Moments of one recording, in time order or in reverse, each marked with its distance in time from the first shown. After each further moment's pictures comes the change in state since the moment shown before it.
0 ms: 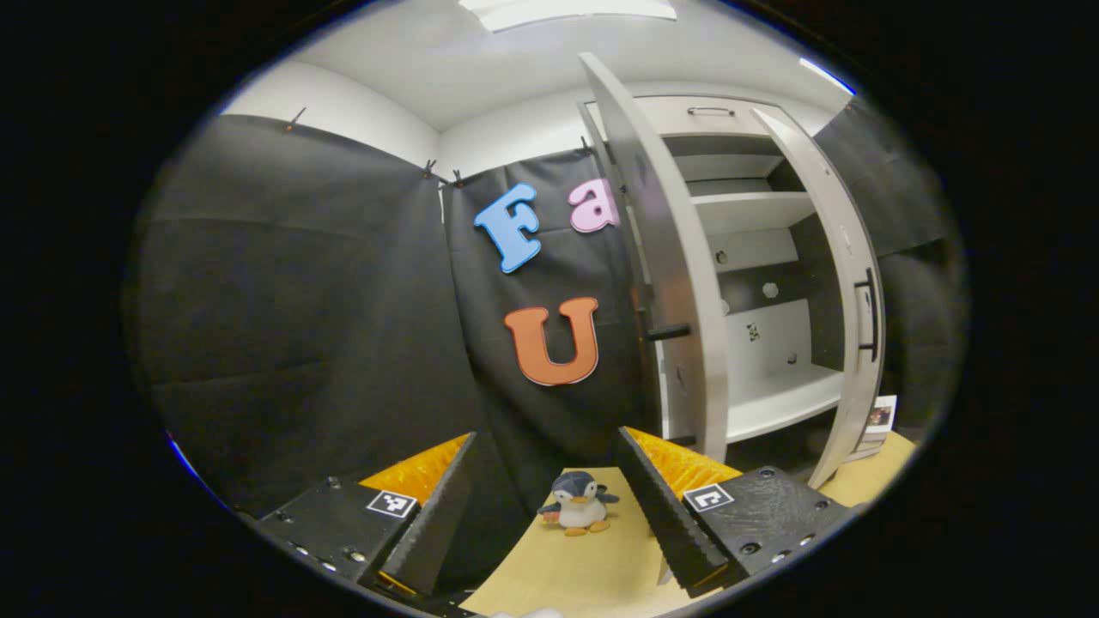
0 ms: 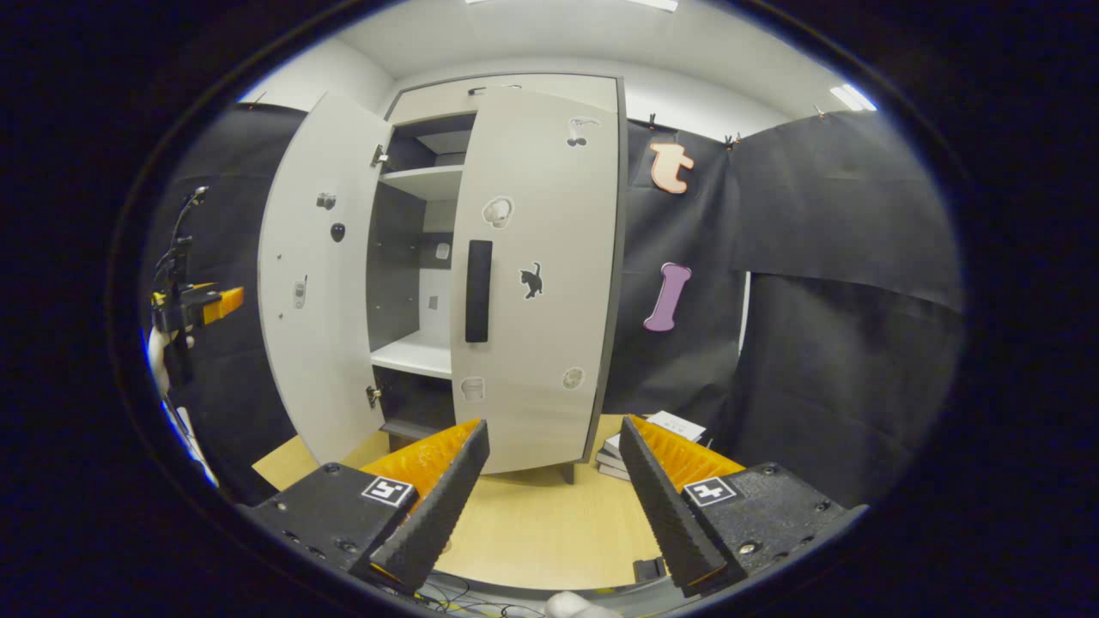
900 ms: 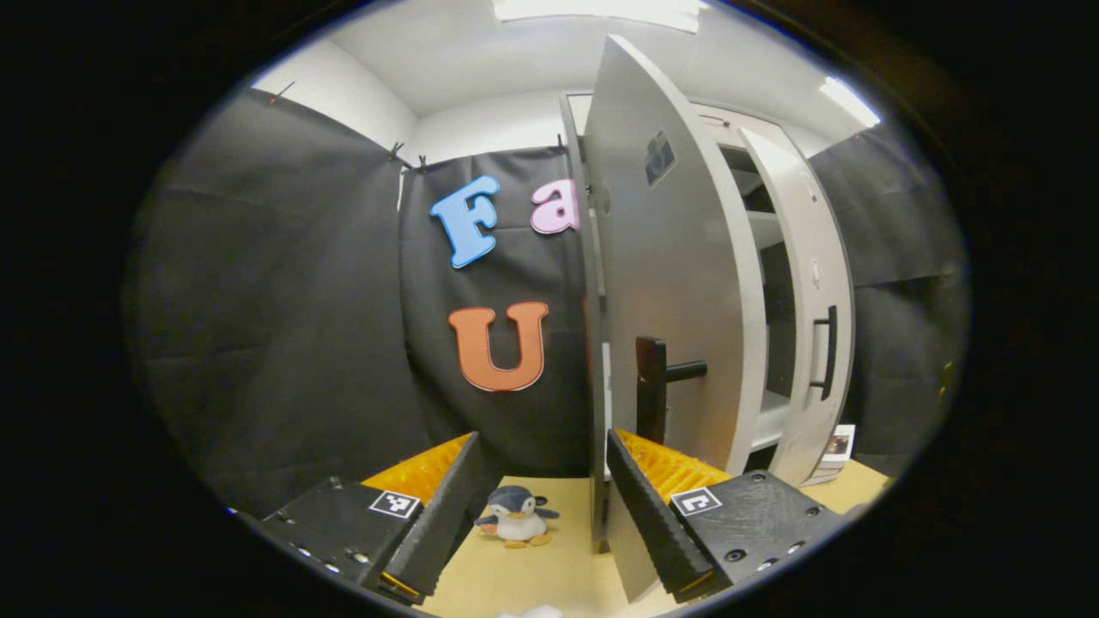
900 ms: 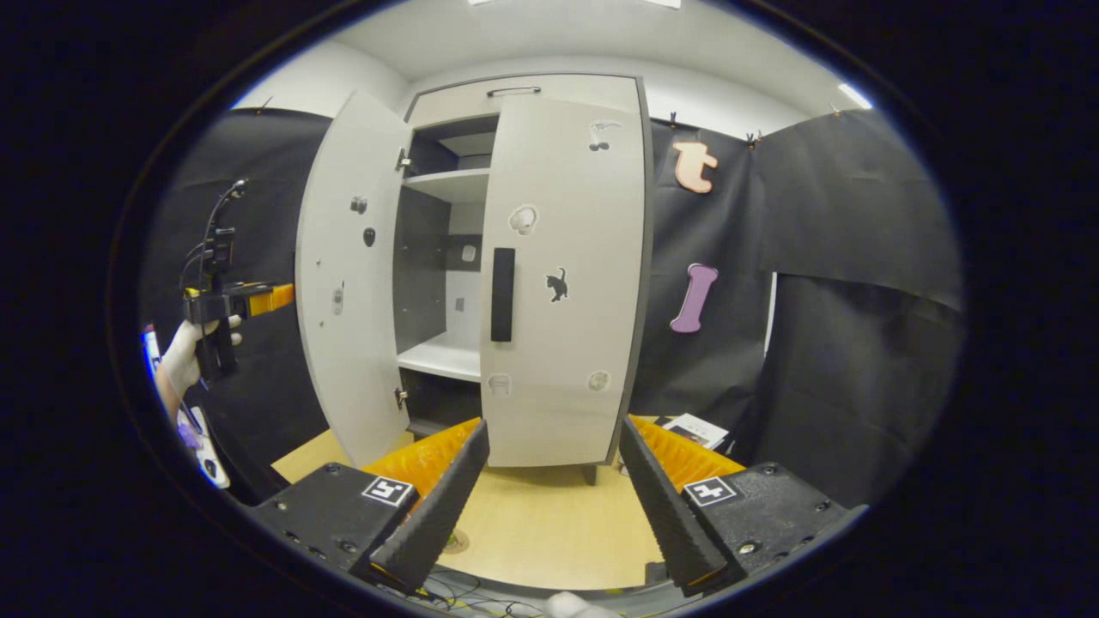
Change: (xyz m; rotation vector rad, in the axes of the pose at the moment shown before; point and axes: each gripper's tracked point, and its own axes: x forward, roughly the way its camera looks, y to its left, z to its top) left arm 0.015 -0.081 0.016 -0.051 -0.019 -0.174; right arm -0.004 0.007 0.012 -0.003 0.003 0.086
